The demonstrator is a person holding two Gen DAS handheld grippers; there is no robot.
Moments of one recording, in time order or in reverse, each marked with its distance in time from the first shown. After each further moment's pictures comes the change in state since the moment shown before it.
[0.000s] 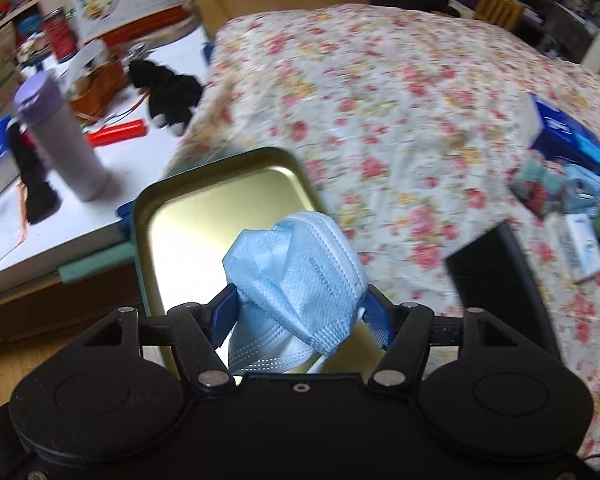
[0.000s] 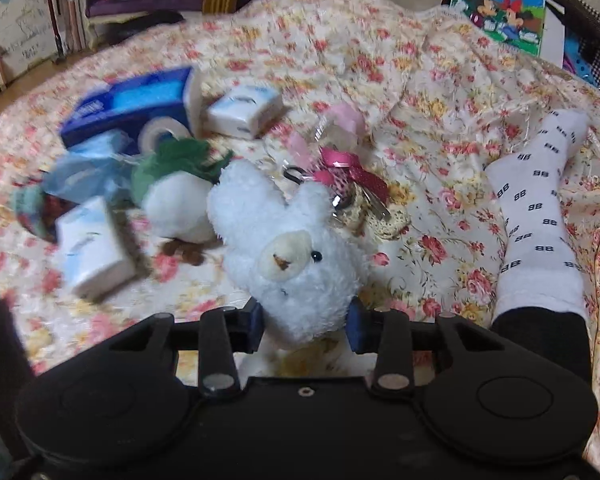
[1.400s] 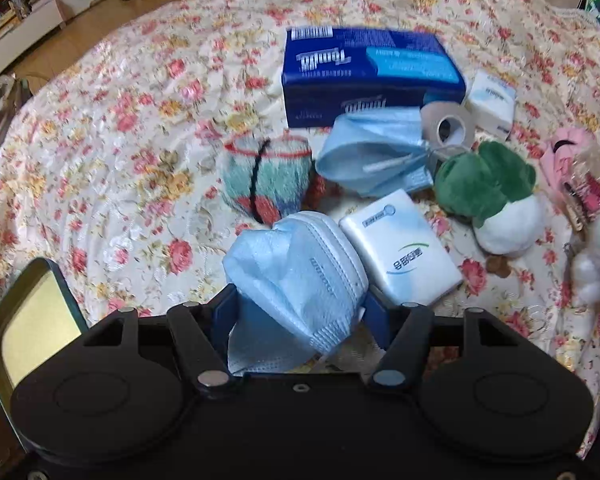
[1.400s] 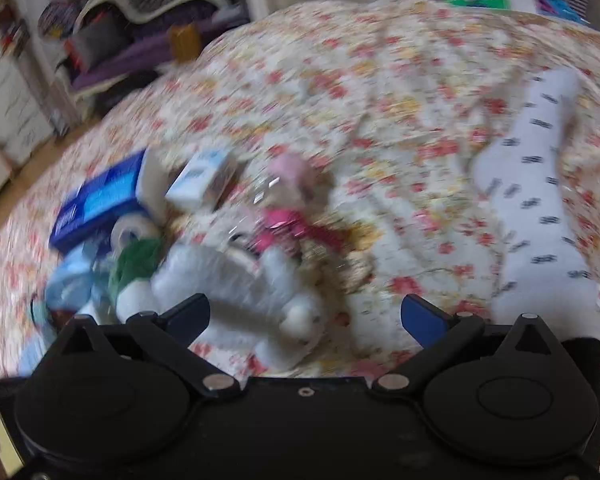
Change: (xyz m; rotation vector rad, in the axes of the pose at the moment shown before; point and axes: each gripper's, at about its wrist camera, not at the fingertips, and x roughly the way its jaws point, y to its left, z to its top) left arm 0.037 -0.238 0.022 0.401 0.044 -0.128; right arm 0.025 -0.064 0.039 0.203 -0.001 0.146
